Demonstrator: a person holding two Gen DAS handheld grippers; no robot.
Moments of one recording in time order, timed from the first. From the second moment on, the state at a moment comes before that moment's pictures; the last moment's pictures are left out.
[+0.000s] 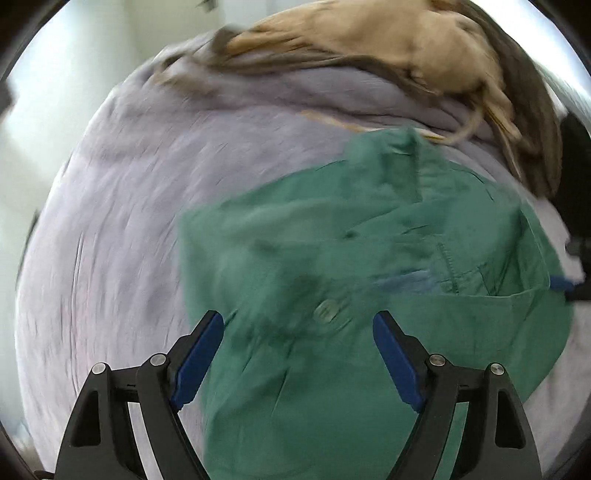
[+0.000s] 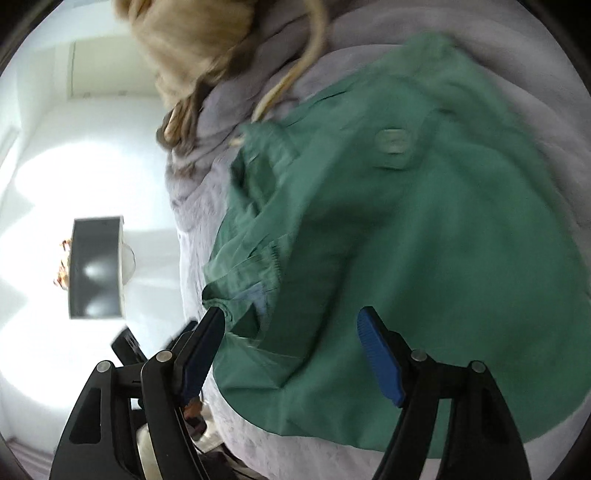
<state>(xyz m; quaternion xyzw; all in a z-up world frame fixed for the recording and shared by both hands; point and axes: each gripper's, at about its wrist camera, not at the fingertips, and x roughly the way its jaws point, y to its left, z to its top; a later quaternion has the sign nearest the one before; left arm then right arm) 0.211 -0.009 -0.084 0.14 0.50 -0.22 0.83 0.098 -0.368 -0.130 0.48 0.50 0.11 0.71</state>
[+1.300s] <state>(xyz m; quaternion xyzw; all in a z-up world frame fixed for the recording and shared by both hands) 0.258 0.034 -0.104 0.07 0.54 -0.16 0.82 0.078 -0.468 -0.121 0.32 0.50 -0.06 0.80</state>
